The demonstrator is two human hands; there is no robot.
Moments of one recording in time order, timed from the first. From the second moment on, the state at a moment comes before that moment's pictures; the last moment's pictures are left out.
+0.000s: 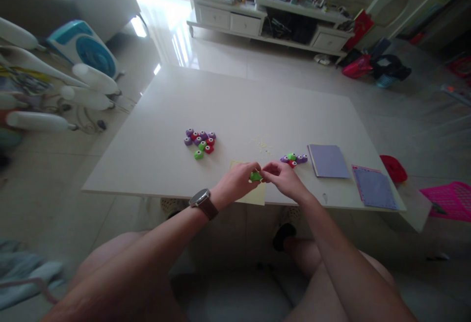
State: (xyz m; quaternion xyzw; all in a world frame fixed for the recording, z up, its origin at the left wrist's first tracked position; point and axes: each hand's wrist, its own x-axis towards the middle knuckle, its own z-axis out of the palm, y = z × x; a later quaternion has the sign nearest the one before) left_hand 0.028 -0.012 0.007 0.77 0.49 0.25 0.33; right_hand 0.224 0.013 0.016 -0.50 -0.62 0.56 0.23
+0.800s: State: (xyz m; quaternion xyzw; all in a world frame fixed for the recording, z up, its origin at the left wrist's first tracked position) left_hand -0.054 -0.001 -0.016 0.72 0.68 0.10 0.11; right_hand 0.230 0.012 0.012 -0.54 -0.70 0.45 0.15
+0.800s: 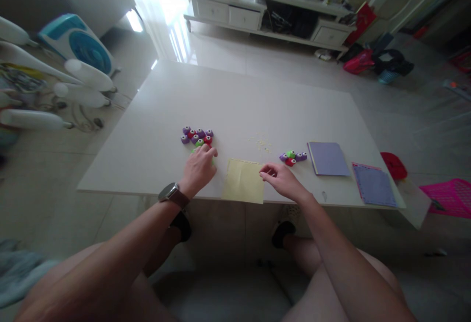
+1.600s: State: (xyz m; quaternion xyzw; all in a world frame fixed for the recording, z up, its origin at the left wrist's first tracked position) left_hand -0.071 0.008 -0.017 0.66 0.73 0.06 0.16; right_hand 0.277 0.024 -0.006 -0.65 -0.75 0.11 -0.02
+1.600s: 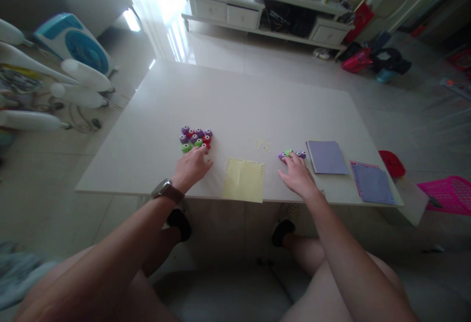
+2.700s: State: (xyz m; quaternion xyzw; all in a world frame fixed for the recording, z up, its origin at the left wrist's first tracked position) left_hand -0.058 0.003 -0.017 0.68 0.70 0.10 0.20; right_hand 0.269 0.018 -0.004 -0.67 -0.72 0.12 -0.11
